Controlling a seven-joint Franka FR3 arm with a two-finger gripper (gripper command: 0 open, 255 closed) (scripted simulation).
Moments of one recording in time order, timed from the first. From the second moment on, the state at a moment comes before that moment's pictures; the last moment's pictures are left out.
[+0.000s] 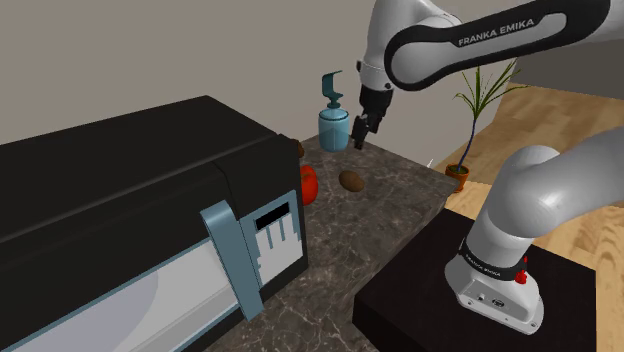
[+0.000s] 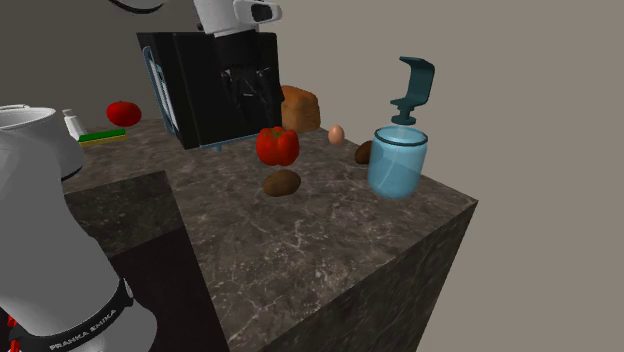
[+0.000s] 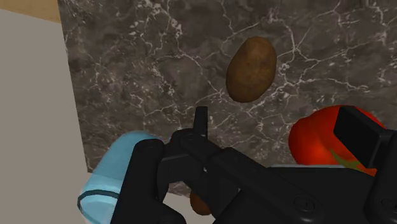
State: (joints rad) arm 0.00 -0.75 0.10 -2.63 -0.03 2.05 -0.02
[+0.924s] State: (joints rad) arm -0.02 -0.46 0.13 -2.81 -0.07 2.48 0.02
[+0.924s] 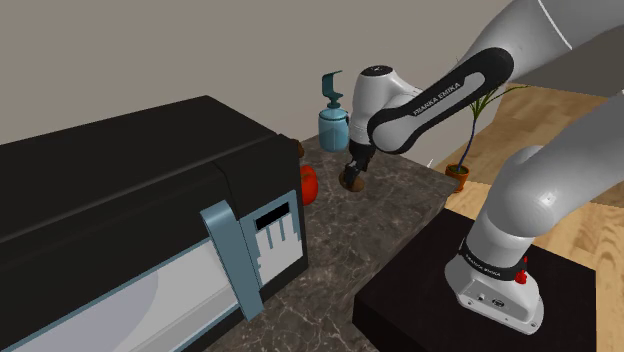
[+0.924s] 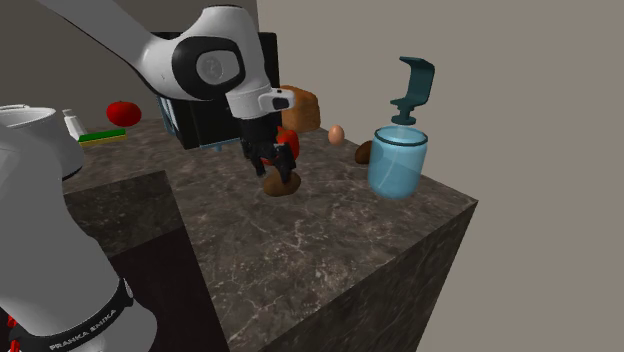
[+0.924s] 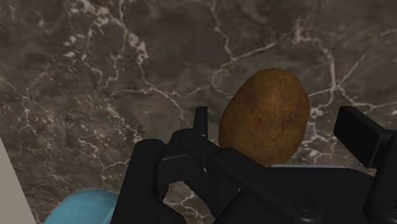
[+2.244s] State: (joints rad) arm -0.03 -0.42 0.13 -2.82 -0.07 2.53 0.03
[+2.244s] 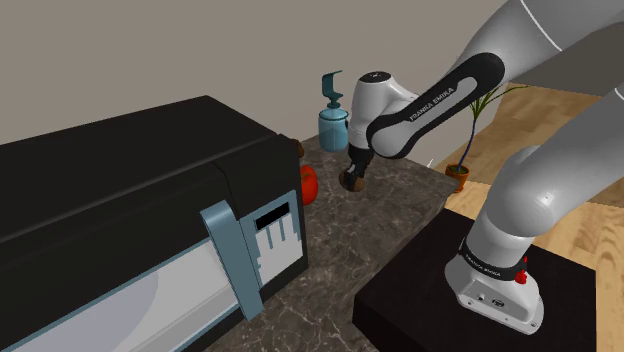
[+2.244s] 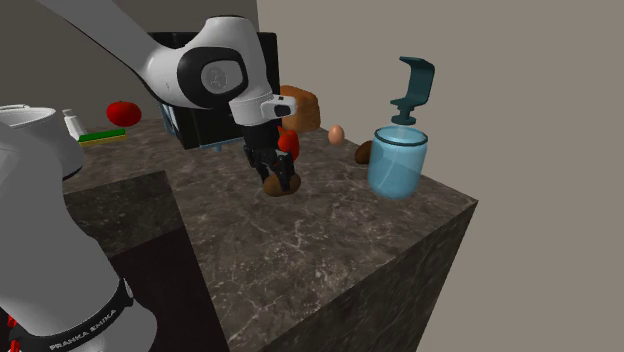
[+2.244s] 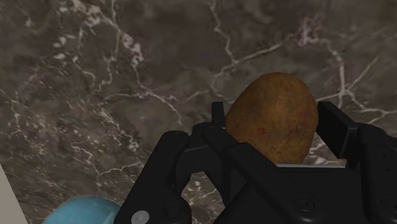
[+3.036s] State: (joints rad) arm -0.01 -0.55 0.11 -2.75 -0.05 2.33 0.00
